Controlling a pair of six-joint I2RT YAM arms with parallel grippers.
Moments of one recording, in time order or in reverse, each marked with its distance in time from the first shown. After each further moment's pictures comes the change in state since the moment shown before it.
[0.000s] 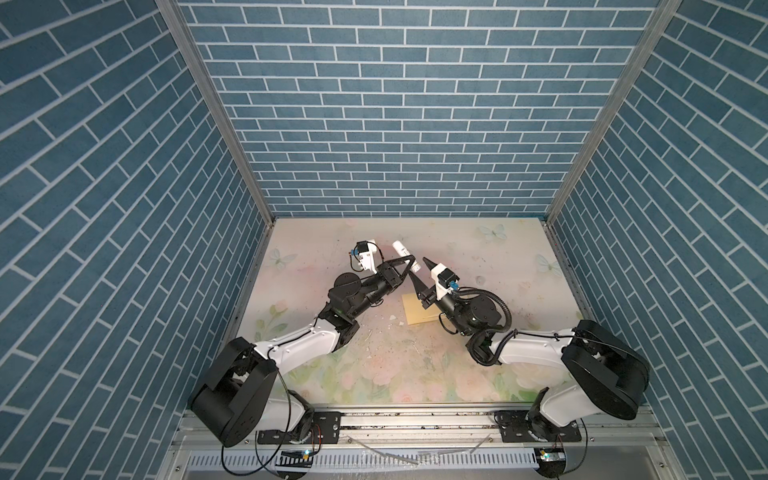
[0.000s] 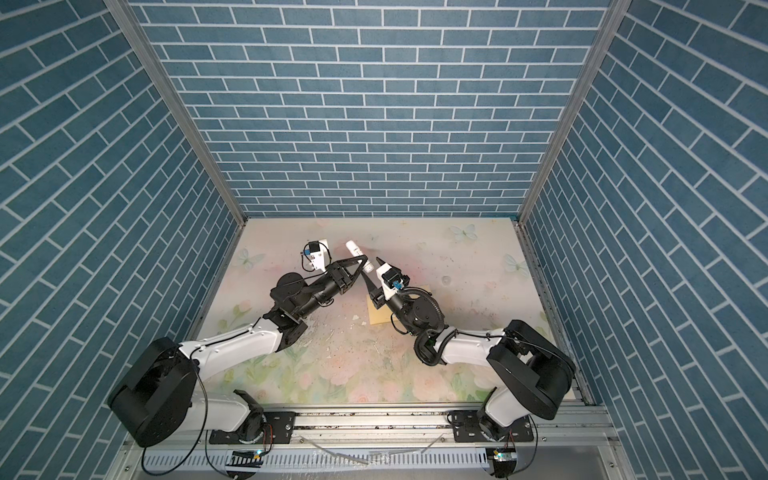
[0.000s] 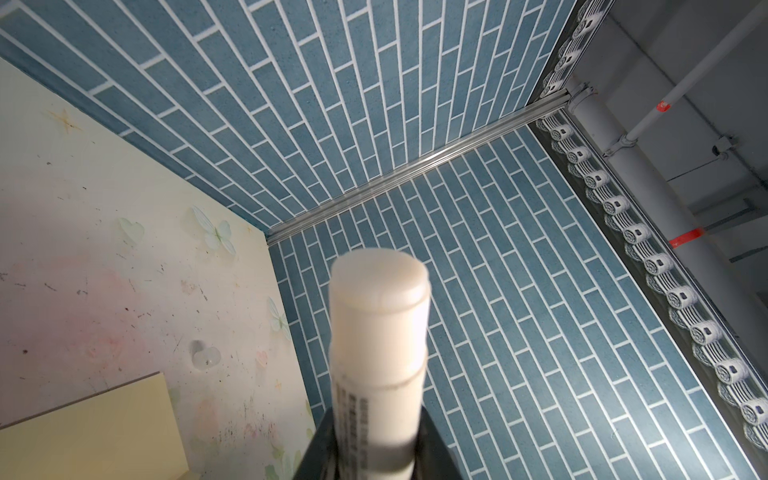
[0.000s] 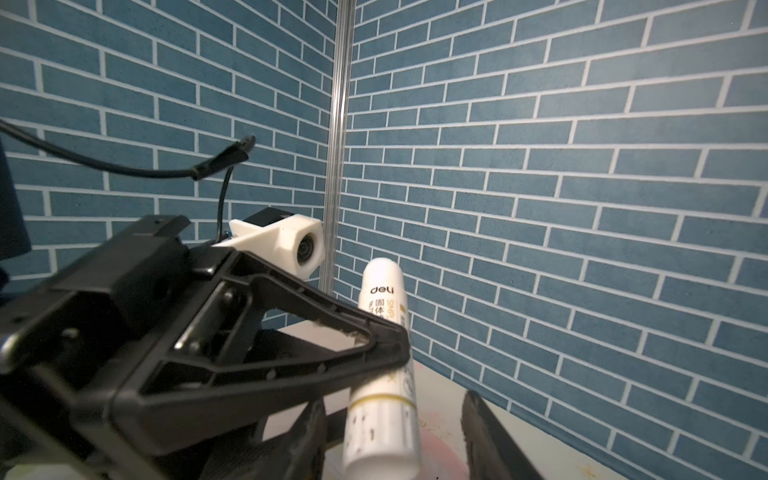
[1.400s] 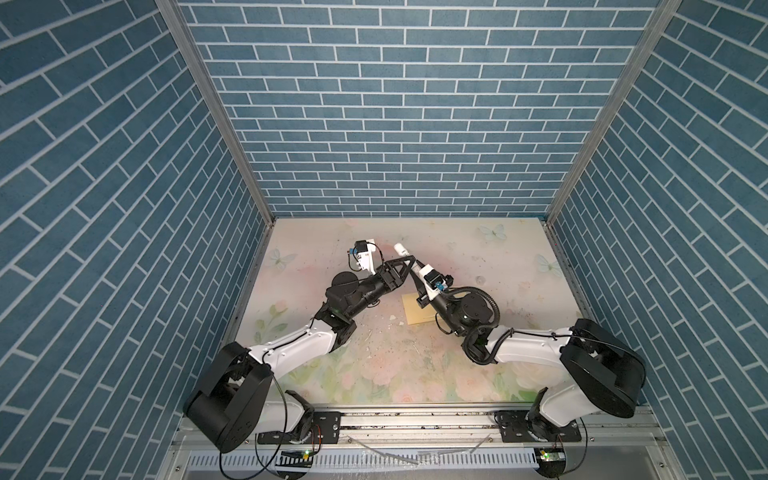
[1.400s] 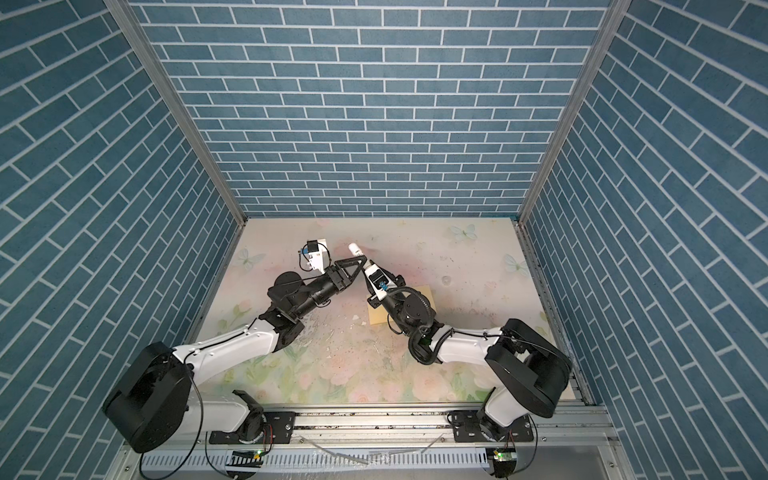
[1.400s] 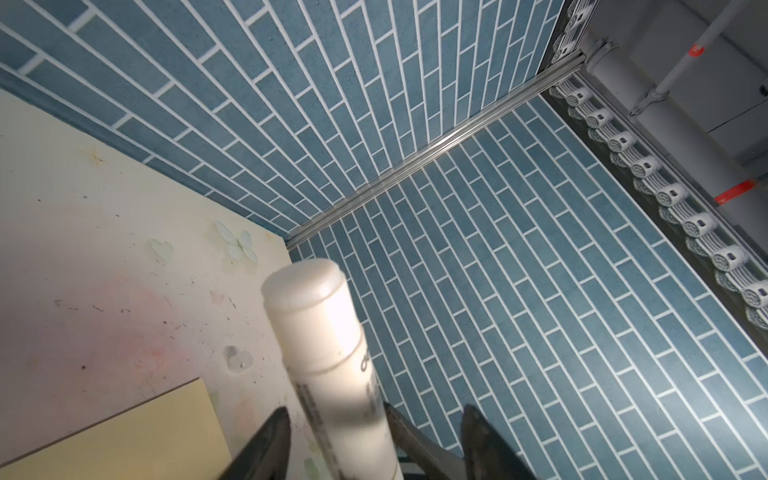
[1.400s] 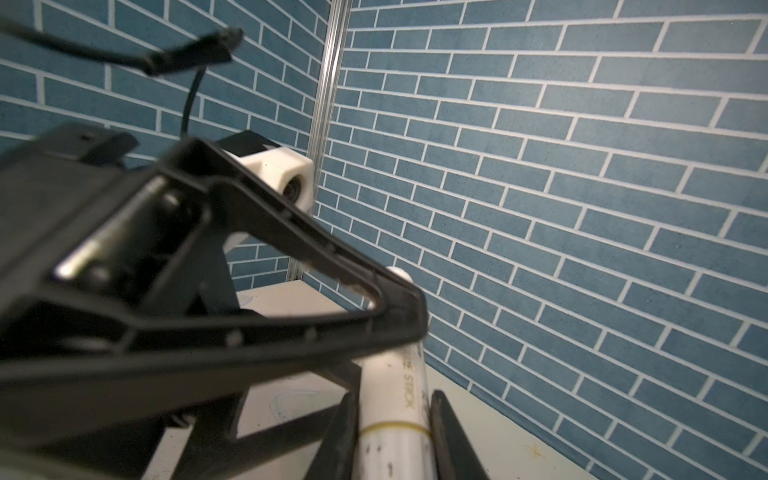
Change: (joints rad) left arm 0.043 -0.068 -0.005 -0.101 0.032 0.189; right arm 0.026 -0.026 0.047 -0.164 0.089 -0.138
